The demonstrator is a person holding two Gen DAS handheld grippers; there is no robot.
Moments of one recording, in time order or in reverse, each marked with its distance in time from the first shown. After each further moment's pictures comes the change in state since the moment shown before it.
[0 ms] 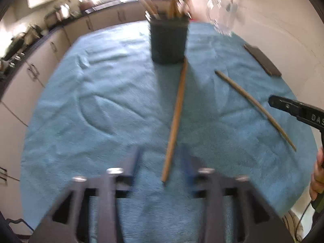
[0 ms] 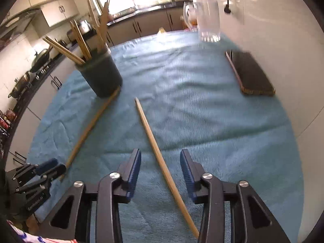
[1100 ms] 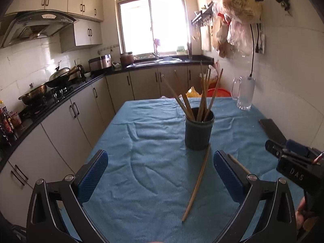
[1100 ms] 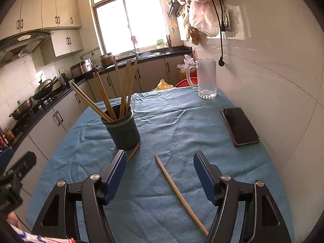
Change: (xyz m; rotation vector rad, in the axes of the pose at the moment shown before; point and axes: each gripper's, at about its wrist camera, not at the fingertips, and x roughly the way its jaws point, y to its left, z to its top) left arm -0.111 0.003 0.032 -0.098 -0.401 0.196; right arm -0.062 0.053 0.017 -0.007 -0.318 -0.079
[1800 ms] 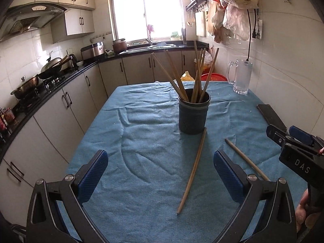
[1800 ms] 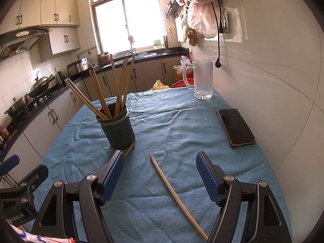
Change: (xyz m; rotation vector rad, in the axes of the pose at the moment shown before) left arm 0.023 -0.007 -0.013 0.013 0.101 -0.043; right arm 0.003 0.001 -0.003 -0.019 -0.008 -0.032
